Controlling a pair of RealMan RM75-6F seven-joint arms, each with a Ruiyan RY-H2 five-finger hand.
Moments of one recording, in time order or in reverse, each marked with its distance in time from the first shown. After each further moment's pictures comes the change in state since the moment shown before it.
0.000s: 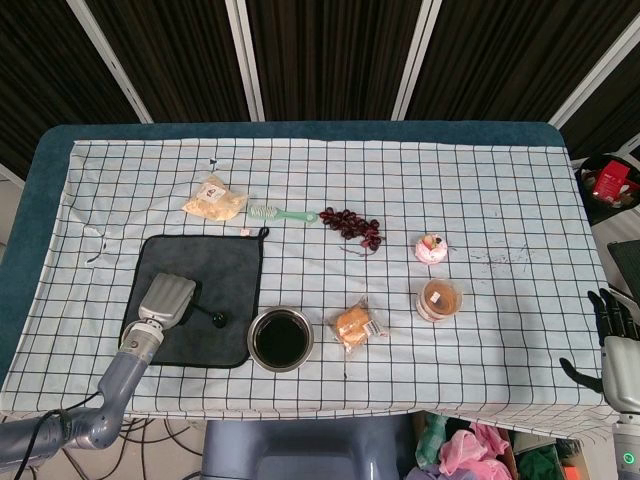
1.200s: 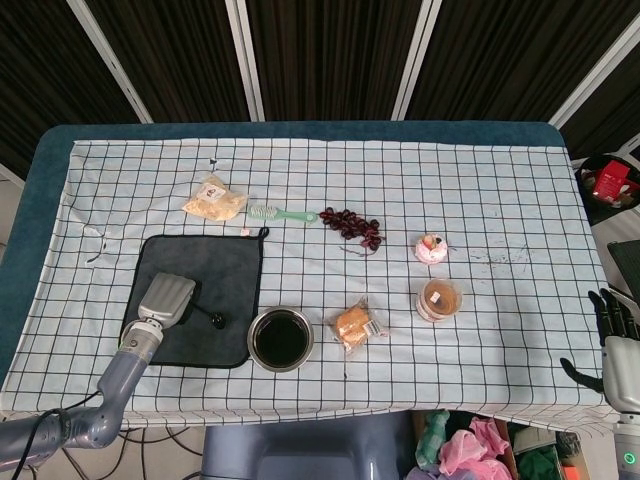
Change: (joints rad) left arm -0.003 0.012 -0.007 -0.015 -0.017 -0.008 0.000; right arm 0.000 0.002 0.000 0.002 0.000 0.000 0.006
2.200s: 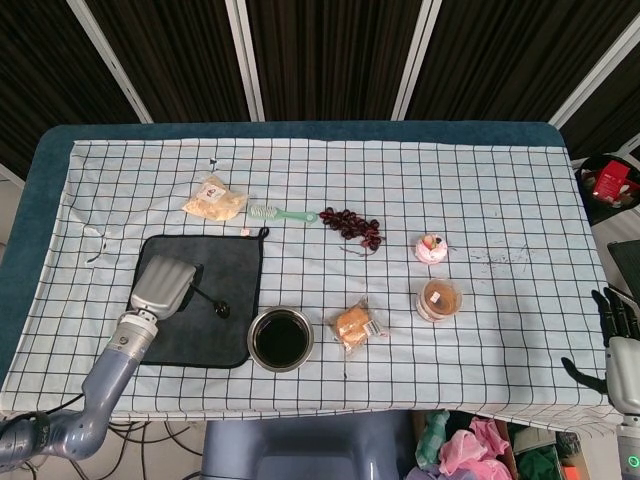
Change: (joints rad) left arm -0.040 0.193 -0.056 -0.336 0.016 0.126 0.180; right arm -0.009 0.014 0.000 -0.011 -0.021 0.022 0.034
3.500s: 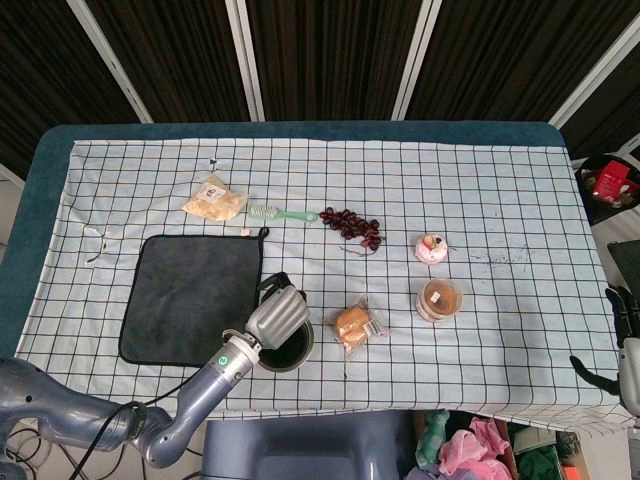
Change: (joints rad) left arm -0.354 -0.319 0.113 0.043 0.029 0.100 0.959; right arm -0.013 0.020 0.007 0.000 -0.004 0.012 0.059
